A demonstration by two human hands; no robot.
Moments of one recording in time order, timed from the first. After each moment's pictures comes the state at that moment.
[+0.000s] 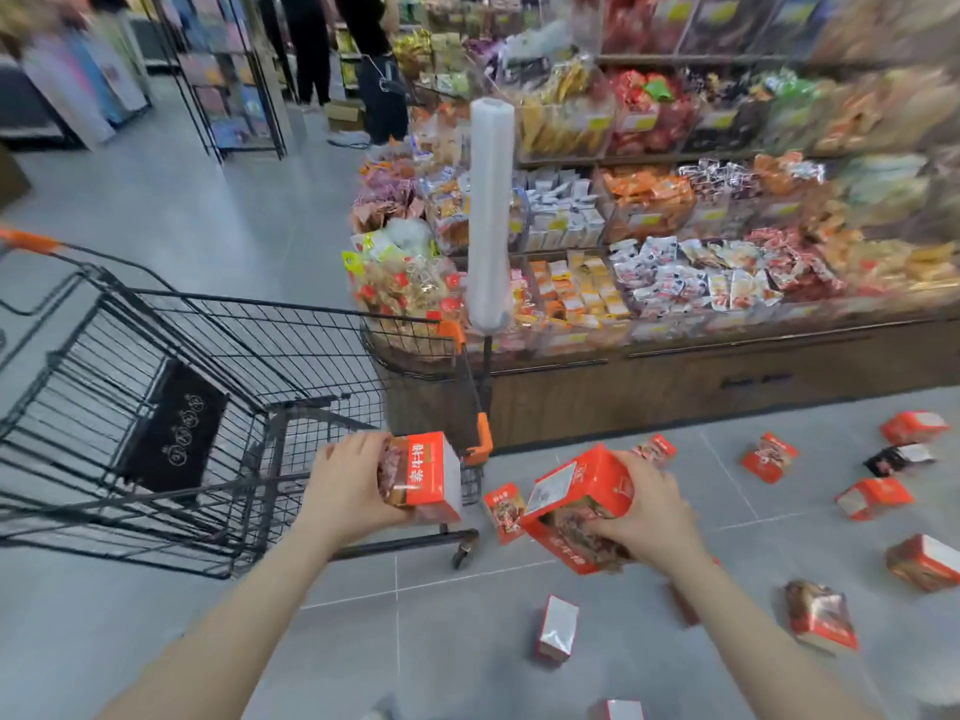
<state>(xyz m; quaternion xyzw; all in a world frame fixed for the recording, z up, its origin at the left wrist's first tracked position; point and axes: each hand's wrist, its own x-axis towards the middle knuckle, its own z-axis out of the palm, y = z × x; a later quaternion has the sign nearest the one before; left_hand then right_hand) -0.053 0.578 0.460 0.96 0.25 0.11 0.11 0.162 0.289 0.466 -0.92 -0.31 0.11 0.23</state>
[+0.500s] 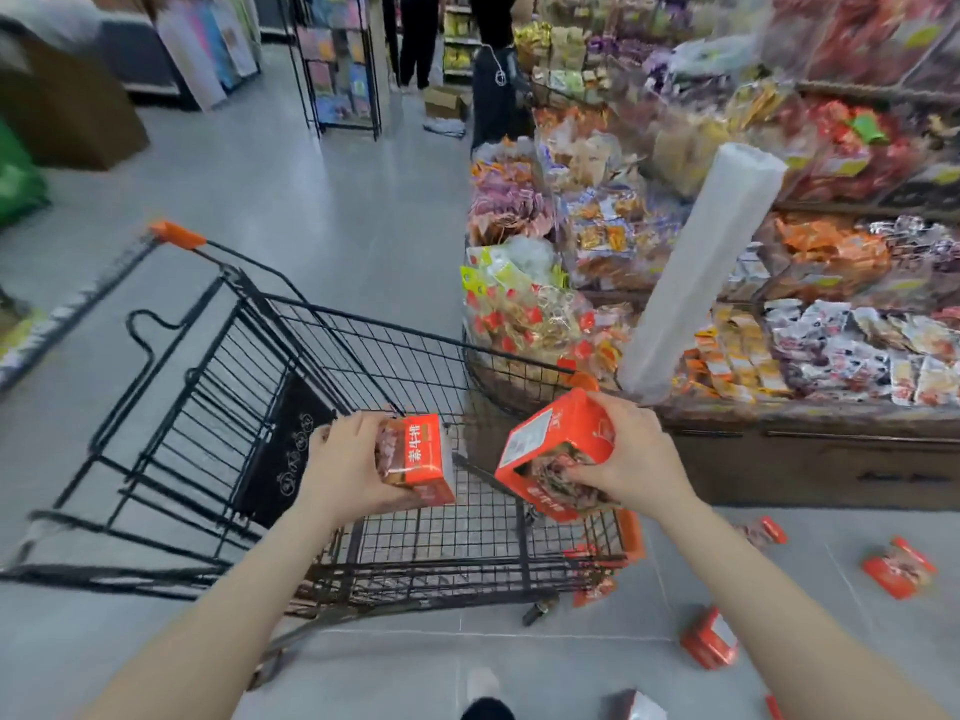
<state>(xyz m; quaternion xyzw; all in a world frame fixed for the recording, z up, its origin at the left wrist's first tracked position) -0.105 0.816 0.467 0.92 0.37 0.10 0.12 0.159 0.608 0.521 -0.86 -0.47 0.08 0.19</state>
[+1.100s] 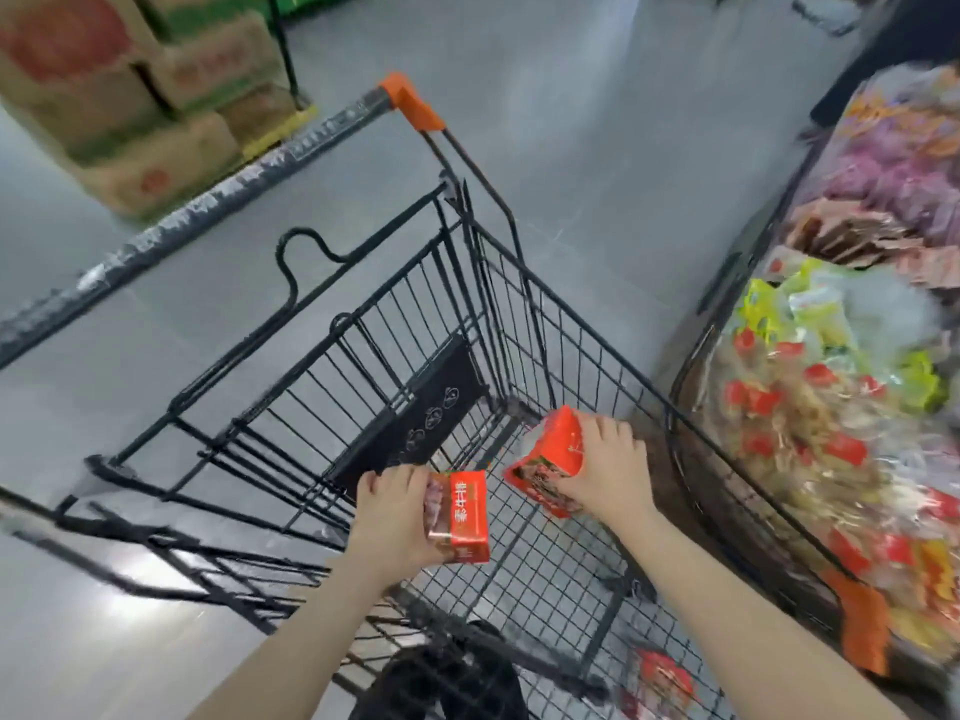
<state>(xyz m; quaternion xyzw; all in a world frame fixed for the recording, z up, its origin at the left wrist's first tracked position) -0.131 0.904 0.333 0.75 0.63 -0.04 0.21 0.134 0.950 0.349 -0.71 -0.69 0.14 0.00</state>
